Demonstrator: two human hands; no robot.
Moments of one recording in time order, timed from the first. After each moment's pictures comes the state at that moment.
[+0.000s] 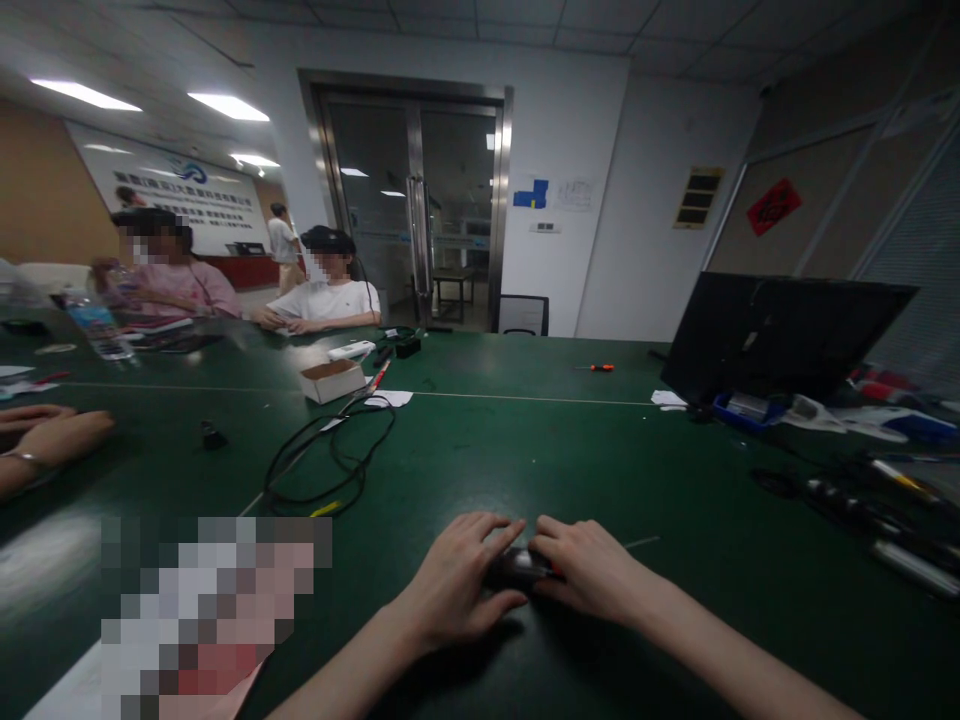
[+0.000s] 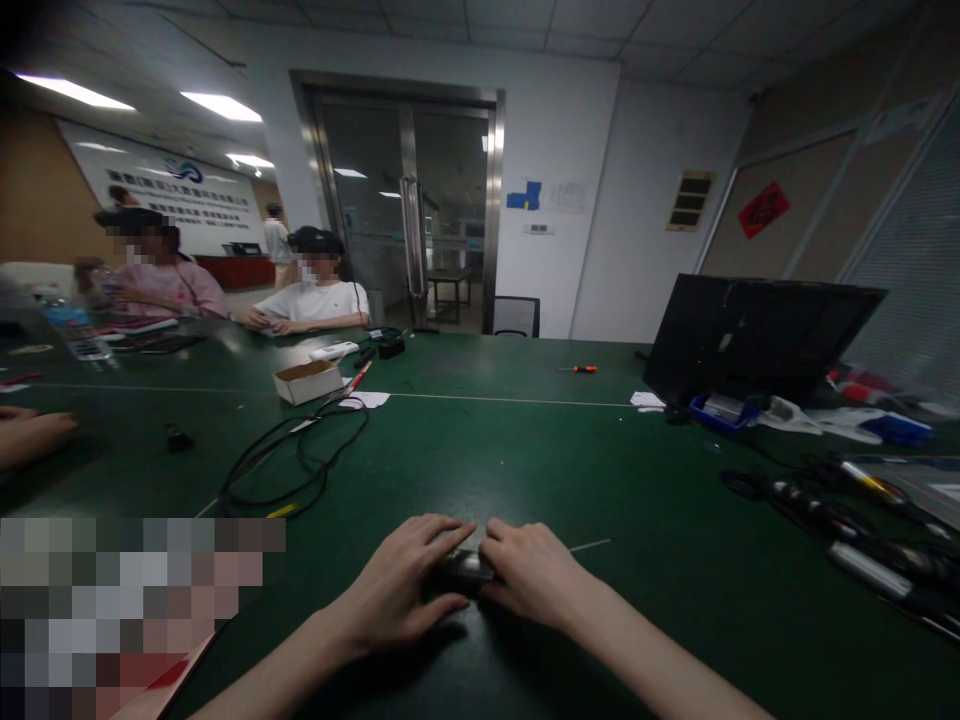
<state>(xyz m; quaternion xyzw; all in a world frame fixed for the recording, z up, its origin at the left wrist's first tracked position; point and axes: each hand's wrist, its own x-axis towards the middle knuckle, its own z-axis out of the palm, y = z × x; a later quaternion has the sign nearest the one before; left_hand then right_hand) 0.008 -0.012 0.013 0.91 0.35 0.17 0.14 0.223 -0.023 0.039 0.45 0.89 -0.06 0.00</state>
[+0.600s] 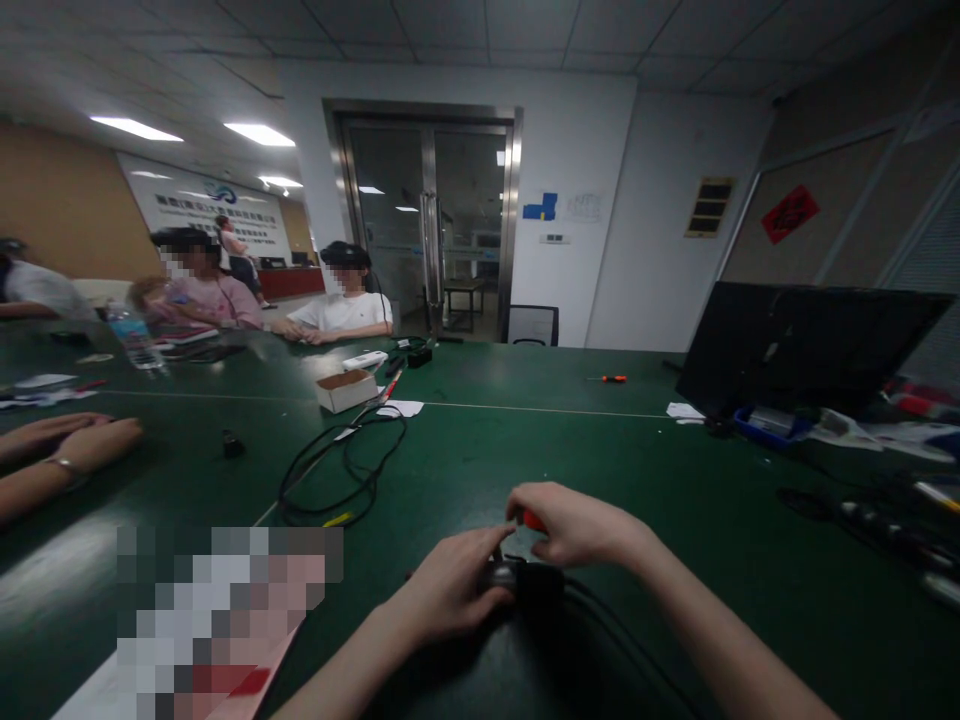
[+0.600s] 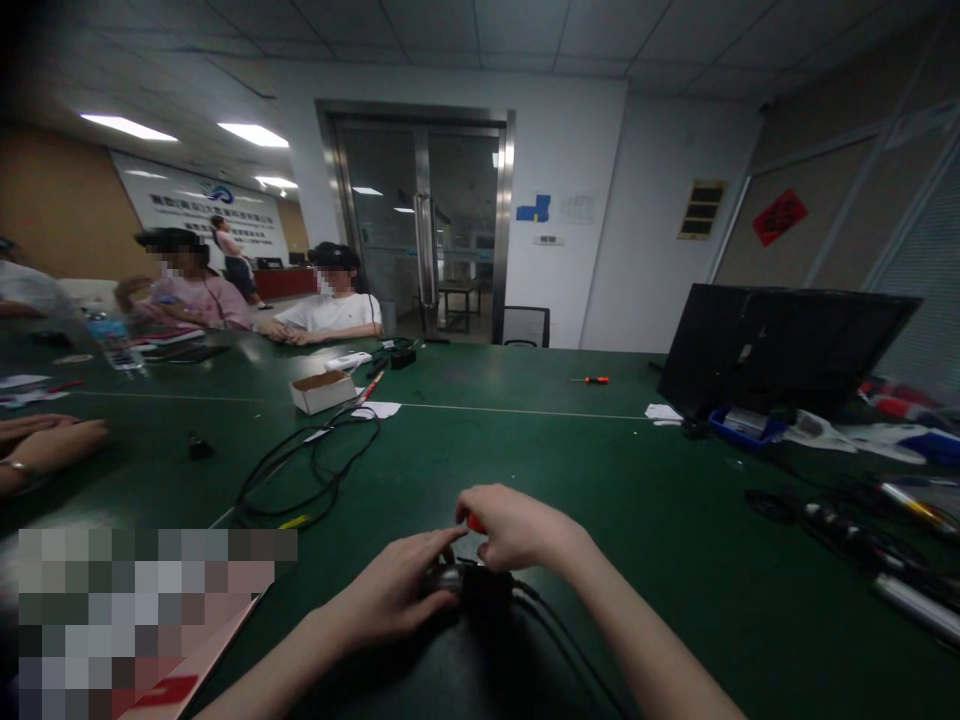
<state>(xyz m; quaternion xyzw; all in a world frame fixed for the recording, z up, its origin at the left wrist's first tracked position) -0.009 0.004 0.011 0.89 0.37 0.14 0.21 0.202 0.023 0.086 0.40 0.90 -0.17 -0.05</state>
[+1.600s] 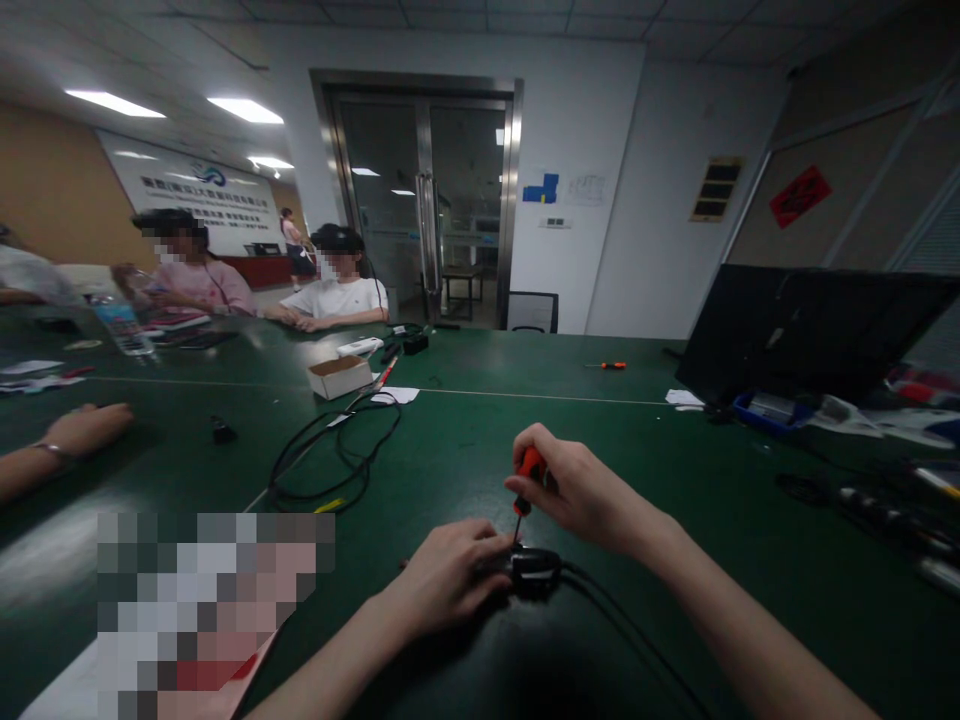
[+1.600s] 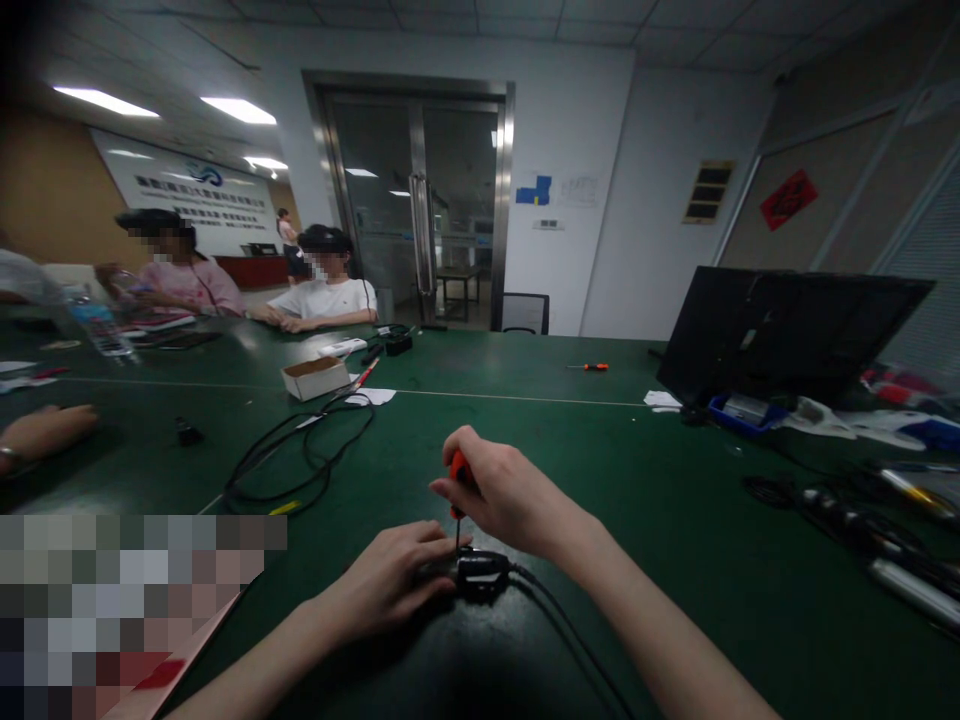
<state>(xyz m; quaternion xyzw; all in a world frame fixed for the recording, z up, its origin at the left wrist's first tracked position) -0.006 0.000 0.012 0.92 0.36 0.11 0.13 0.201 0.005 0.114 0.35 0.86 -0.21 -0.30</state>
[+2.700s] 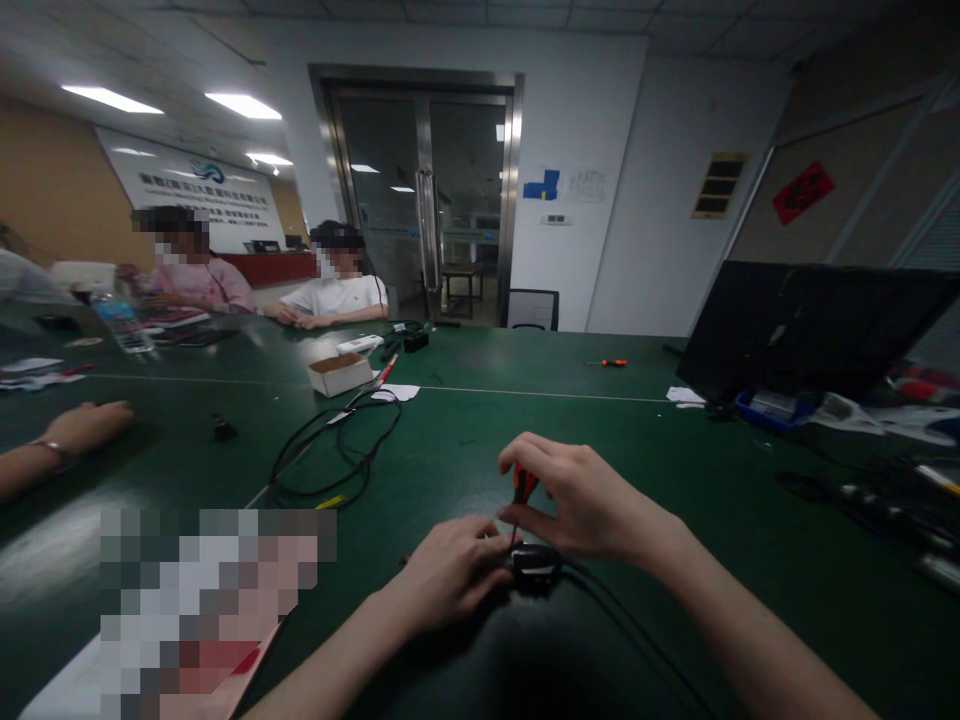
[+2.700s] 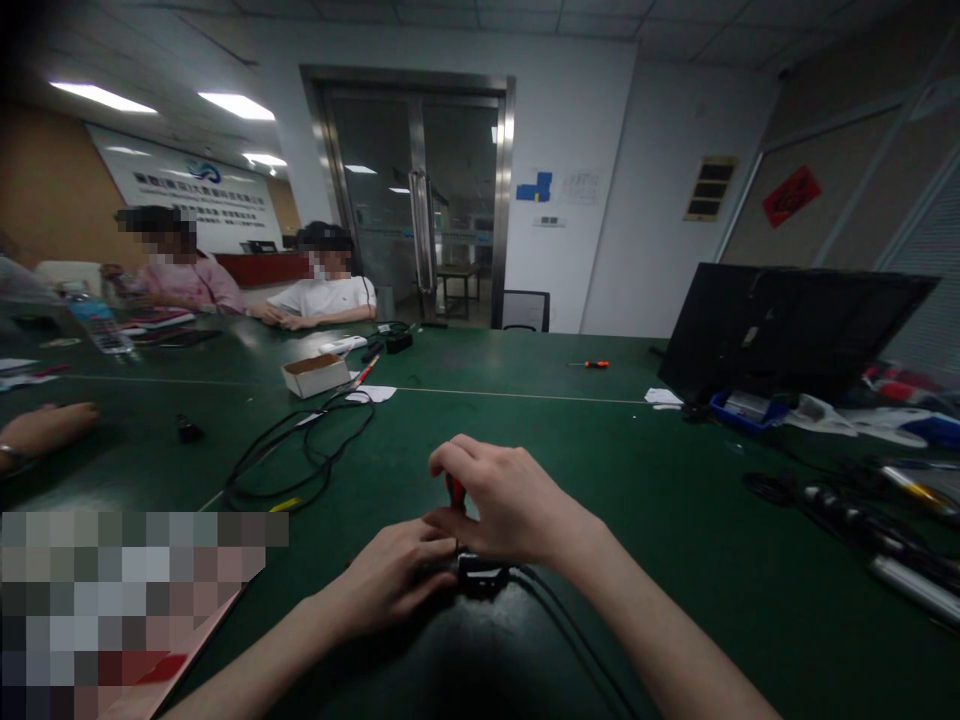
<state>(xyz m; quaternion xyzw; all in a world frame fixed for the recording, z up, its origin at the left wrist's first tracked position) -0.006 0.000 0.013 0.92 0.35 0.11 0.13 0.202 0.000 0.115 0.33 0.91 -0.05 -0.24</state>
